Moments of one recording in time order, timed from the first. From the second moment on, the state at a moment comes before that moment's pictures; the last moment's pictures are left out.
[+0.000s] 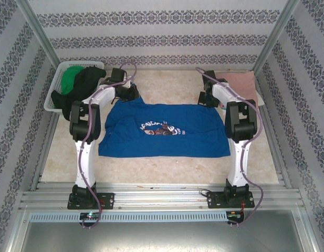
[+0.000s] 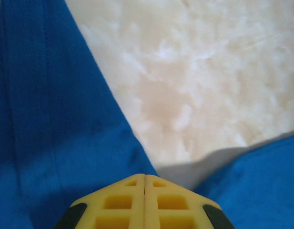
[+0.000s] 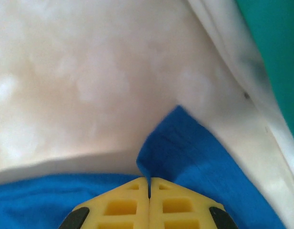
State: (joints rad) left arm -0.13 2.24 1.79 -0.51 0.45 -0.34; right arm 0.12 2.19 1.73 -0.81 0.09 0.42
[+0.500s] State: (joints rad) left arm -0.15 2.32 1.93 -0.44 0.12 -0.40; right arm 0.16 2.01 1.50 -0.71 0.11 0.42
